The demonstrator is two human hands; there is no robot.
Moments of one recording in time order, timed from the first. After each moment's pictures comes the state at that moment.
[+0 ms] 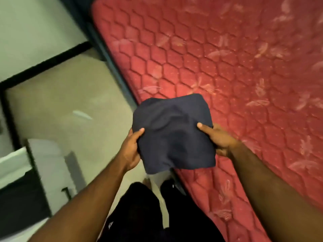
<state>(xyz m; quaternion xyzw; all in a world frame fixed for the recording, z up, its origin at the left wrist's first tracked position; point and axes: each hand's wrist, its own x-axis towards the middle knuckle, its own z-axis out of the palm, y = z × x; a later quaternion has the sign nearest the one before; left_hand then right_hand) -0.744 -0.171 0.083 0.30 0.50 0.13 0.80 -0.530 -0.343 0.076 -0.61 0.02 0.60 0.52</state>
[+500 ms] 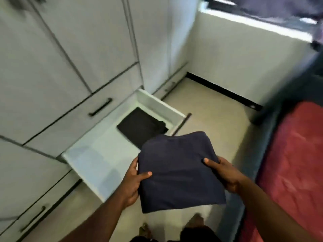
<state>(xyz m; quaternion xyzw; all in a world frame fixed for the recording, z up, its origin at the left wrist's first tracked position) -1.208 -0.293 0.170 0.10 0.57 0.54 0.62 -0.930 -0.153 0.196 -0.52 -0.38 0.75 0.15</state>
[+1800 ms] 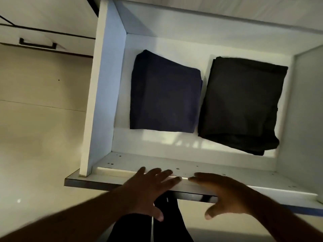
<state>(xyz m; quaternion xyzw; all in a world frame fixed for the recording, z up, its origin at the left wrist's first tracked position) -1.317 -0.259 -0.153 0.41 0.72 0.11 0.56 -1.266 0.024 -0.144 0.13 -0.73 0.28 -0.61</state>
